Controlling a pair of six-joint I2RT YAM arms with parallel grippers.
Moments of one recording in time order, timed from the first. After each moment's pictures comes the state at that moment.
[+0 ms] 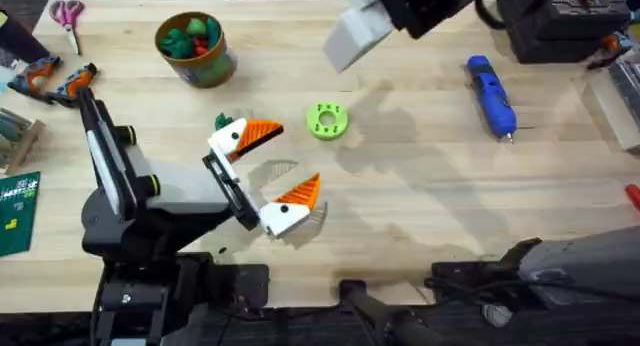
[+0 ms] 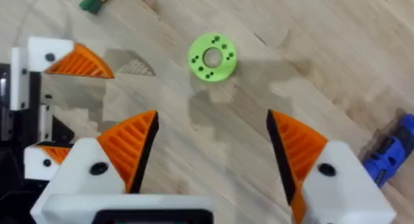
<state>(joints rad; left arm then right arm) 0.01 0.01 0.02 -0.11 0.98 -0.01 0.63 1.64 1.96 -1.44 -0.05 0.00</state>
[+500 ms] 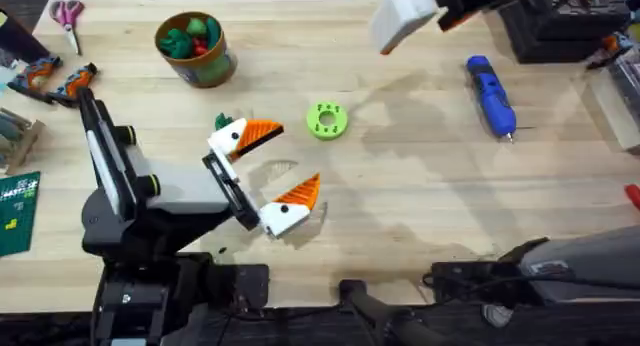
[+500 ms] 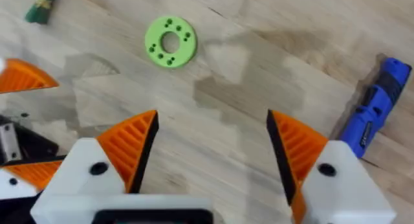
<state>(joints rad) 0.01 0.01 0.02 -0.11 0.98 -0.01 0.45 1.64 1.94 -1.49 -0.06 0.03</state>
